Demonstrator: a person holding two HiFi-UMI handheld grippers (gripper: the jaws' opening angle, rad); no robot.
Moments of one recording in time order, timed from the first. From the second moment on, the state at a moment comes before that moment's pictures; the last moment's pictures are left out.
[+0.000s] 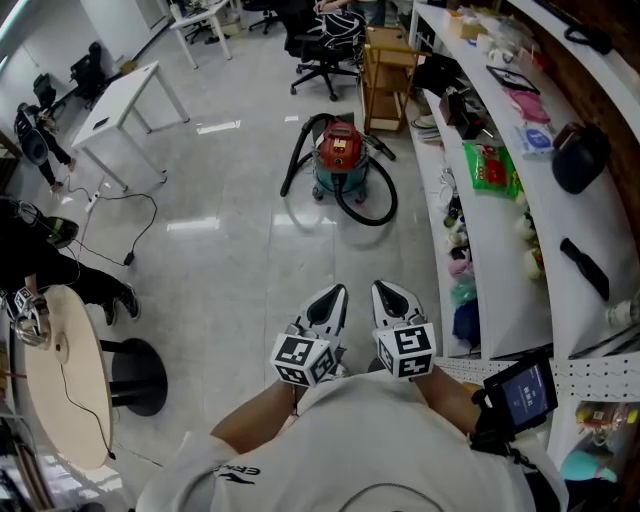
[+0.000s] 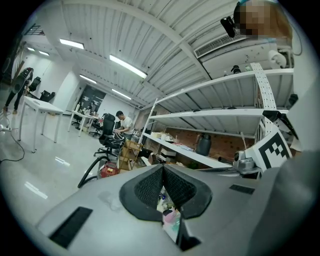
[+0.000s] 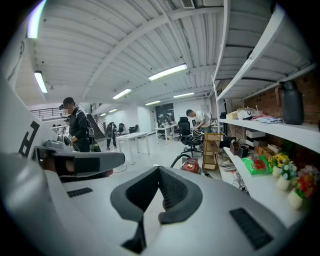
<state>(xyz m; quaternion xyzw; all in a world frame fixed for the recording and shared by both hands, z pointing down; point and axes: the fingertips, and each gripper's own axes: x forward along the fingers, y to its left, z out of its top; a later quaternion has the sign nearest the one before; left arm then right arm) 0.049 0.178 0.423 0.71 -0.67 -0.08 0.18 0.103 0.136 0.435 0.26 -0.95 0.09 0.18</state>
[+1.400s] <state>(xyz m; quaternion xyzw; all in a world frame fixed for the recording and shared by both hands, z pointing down) -0.036 -0.077 0.436 0.67 -0.72 -0.07 0.19 0.029 -0.136 0.455 0.23 -0.95 0.13 0.17</state>
